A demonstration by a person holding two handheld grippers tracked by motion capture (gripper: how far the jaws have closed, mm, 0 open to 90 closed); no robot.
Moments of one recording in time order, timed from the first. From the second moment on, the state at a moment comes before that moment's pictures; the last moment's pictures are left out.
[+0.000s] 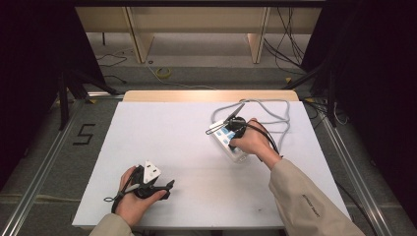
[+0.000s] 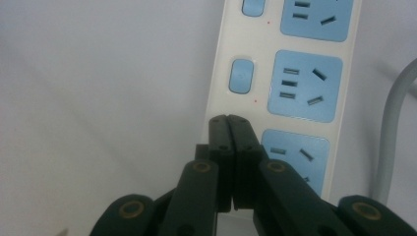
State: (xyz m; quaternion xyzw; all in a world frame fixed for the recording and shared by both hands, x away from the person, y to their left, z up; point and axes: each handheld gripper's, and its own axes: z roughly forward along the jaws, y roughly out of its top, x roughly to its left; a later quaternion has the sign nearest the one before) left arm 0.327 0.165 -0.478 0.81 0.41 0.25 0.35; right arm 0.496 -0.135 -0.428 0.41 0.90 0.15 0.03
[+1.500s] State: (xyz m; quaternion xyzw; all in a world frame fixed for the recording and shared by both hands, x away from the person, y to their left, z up) left arm 0.326 0.165 -0.480 0.81 0.41 0.25 0.34; right arm 0.393 -0.221 -0.436 0.38 0.89 0.27 0.06
